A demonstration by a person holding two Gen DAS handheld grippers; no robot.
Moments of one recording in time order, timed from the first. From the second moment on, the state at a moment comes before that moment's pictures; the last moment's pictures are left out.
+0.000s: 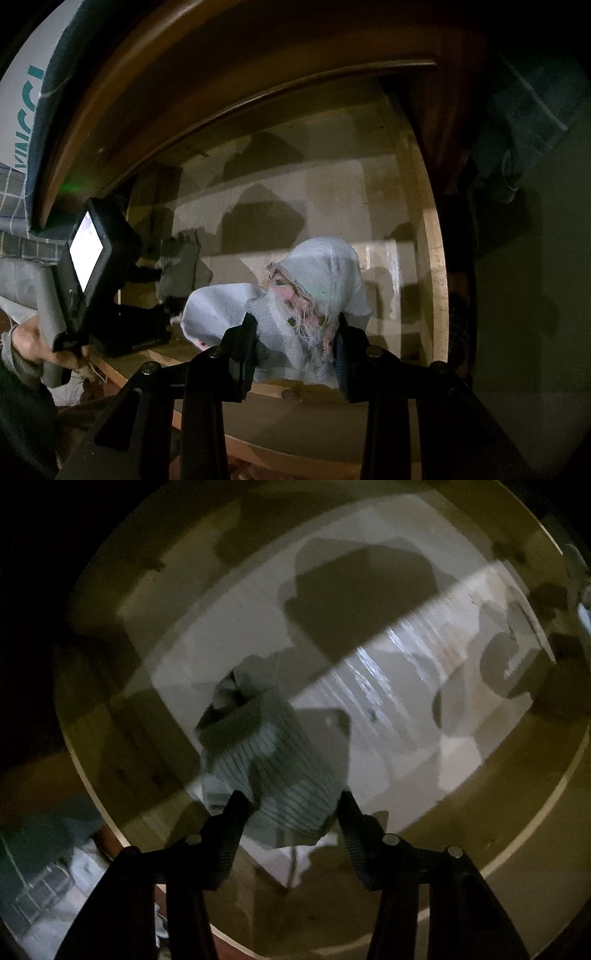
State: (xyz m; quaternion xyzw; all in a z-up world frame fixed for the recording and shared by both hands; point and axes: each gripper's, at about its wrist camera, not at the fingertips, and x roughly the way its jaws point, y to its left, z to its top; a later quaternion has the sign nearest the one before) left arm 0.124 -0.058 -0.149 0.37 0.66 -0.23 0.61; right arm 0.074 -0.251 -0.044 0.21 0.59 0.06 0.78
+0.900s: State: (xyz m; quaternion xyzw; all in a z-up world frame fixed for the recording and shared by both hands) left arm 0.178 -0.023 -0.163 0.22 0.74 -0.13 0.63; right arm 0.079 -0.242 -0.050 0.19 0.61 0.07 0.77
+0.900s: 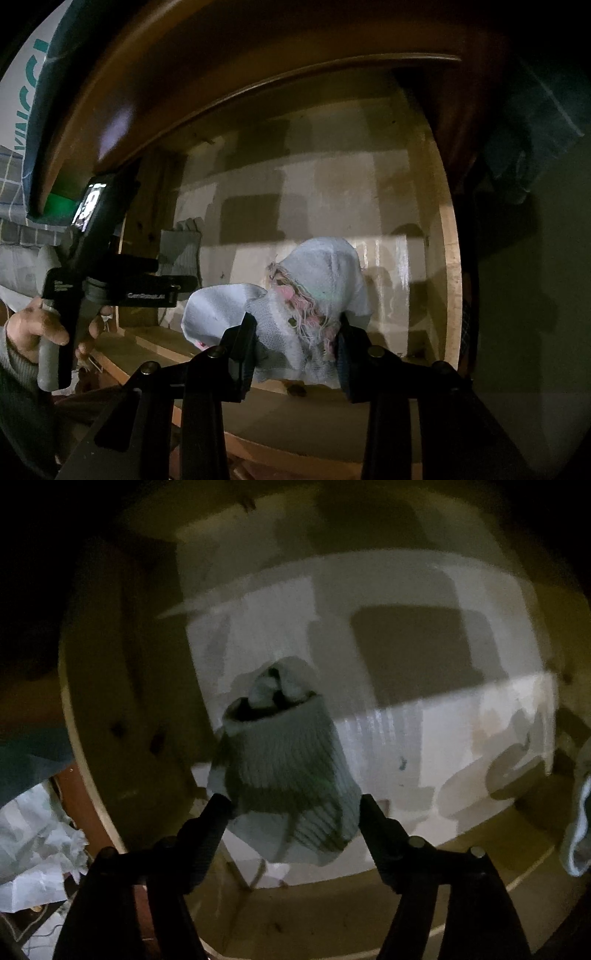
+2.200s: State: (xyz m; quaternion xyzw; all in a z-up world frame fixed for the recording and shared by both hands) left arm 0.110 0.003 -0.089 0.20 0.68 -0.16 0.69; right arm 0.085 -0.231 -0.055 0.14 0.61 0.04 0.78
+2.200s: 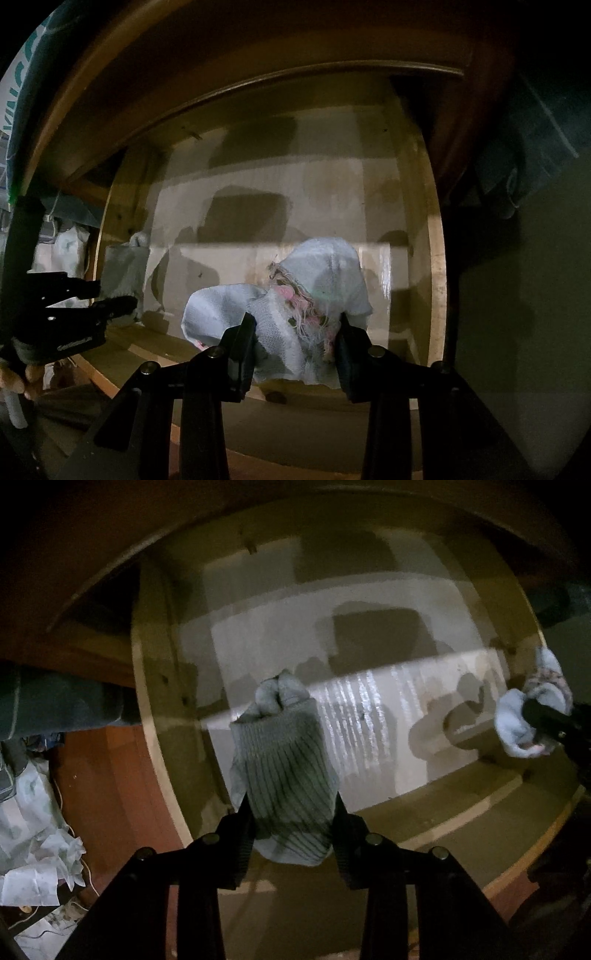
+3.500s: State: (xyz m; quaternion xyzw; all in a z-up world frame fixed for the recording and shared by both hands) left arm 0.022 -0.010 0.060 0.18 0.55 -0.19 0.80; right arm 0.086 -0.232 -0.052 0.14 0.60 0.03 0.79
